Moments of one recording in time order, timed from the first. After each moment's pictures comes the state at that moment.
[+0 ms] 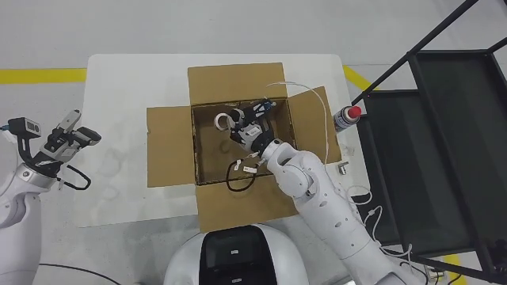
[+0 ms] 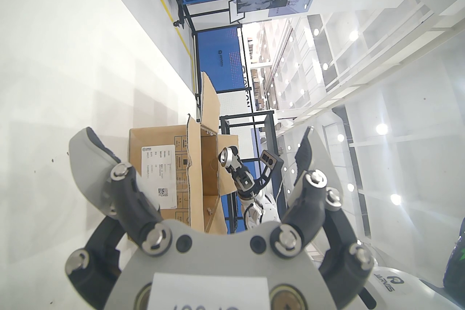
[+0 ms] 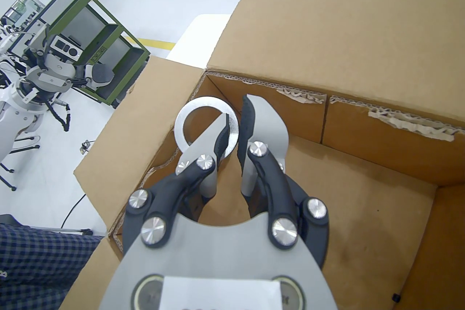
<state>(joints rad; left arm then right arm) 1.38 -1.00 -1.77 -1.33 -0.43 -0.36 -0.89 -1.28 -1.42 1.11 -1.59 -0.95 -0.19 0.26</state>
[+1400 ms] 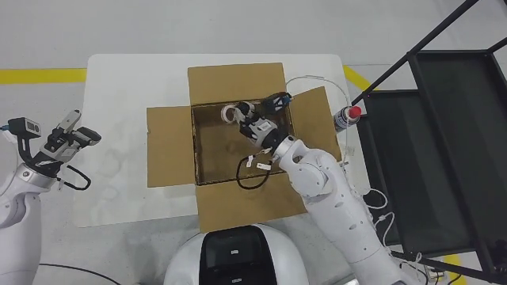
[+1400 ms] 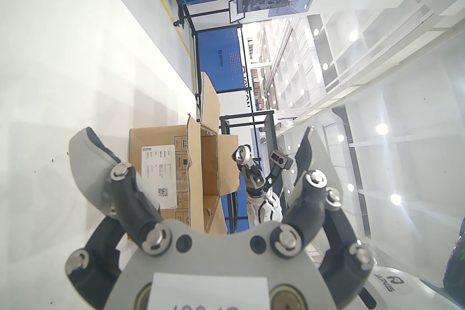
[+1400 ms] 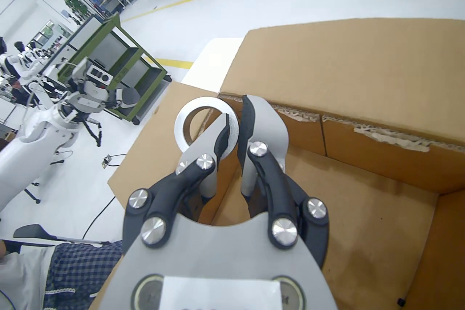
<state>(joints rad) 1.38 -1.00 -1.77 -1.33 -0.43 -0.36 -0.89 -1.36 -1.39 1.24 -1.74 -0.82 -0.27 0.30</state>
